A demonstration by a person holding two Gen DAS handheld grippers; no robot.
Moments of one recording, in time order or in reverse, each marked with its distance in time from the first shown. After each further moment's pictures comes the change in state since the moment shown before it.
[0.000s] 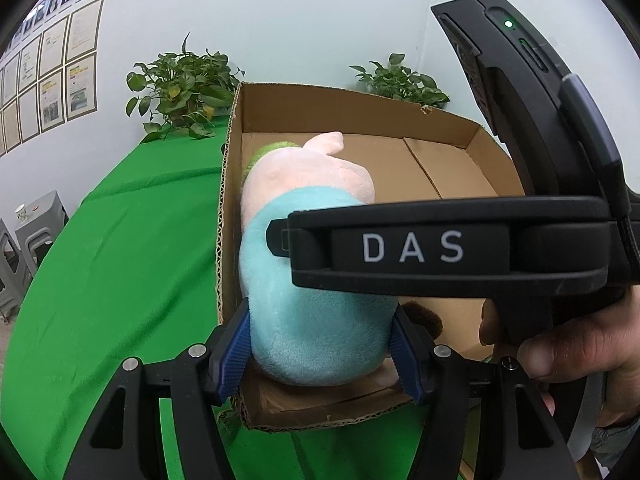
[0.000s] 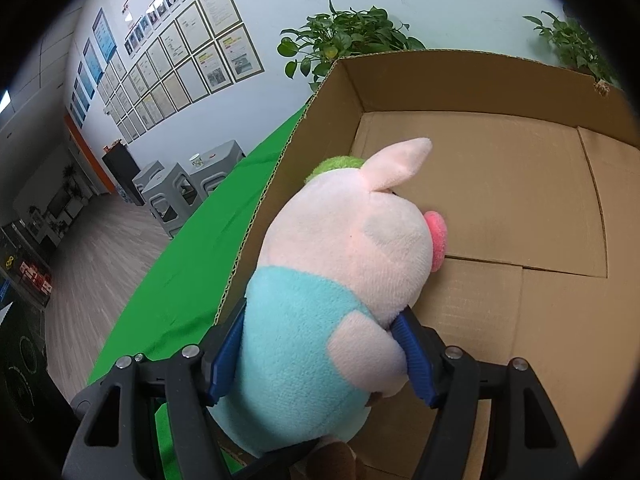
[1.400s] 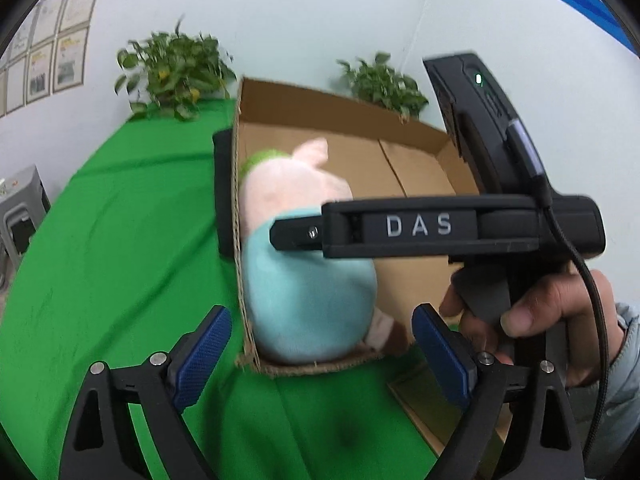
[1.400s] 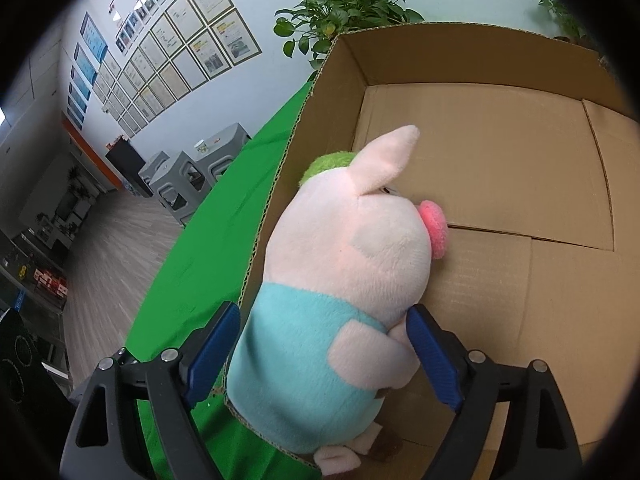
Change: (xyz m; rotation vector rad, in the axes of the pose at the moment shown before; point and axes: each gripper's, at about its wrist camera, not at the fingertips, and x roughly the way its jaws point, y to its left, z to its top) left arm -0.068 0.011 -0.010 -0.058 0.075 -0.141; right arm -0.008 0.004 -0.002 0.046 0.111 0.037
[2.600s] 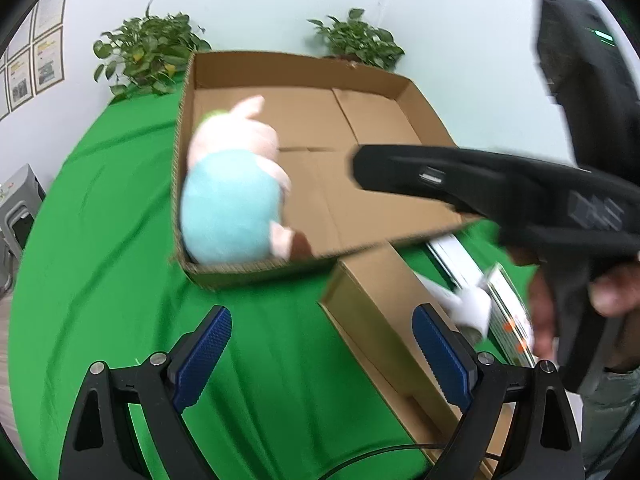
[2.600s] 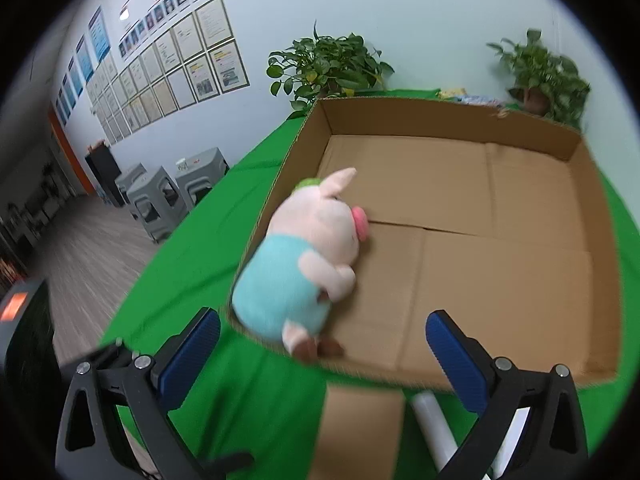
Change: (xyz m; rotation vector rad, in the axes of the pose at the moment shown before) left arm -0.039 -0.087 -0.034 0.072 0.169 0.009; right arm -0.122 0.019 -0.072 -0.093 -0.153 -0.188
